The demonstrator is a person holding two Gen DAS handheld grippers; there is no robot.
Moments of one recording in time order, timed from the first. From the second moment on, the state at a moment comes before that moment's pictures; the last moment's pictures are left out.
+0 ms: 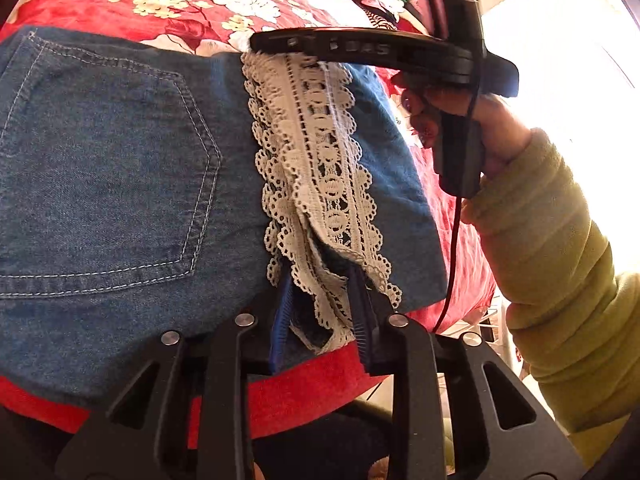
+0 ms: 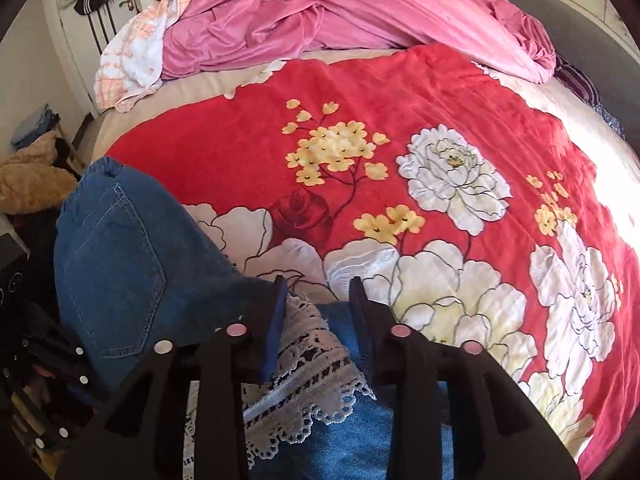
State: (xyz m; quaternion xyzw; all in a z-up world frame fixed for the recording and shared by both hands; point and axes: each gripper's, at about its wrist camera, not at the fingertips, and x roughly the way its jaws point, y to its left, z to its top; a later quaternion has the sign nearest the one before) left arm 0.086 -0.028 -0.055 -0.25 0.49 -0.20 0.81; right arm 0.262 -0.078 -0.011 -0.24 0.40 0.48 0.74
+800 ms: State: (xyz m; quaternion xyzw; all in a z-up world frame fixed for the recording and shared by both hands) left arm 0.080 -0.031 -0.056 -0.22 0.50 -0.18 0.82; right arm 0.208 -0.194 -0.050 -0.16 0.44 0.40 0.79
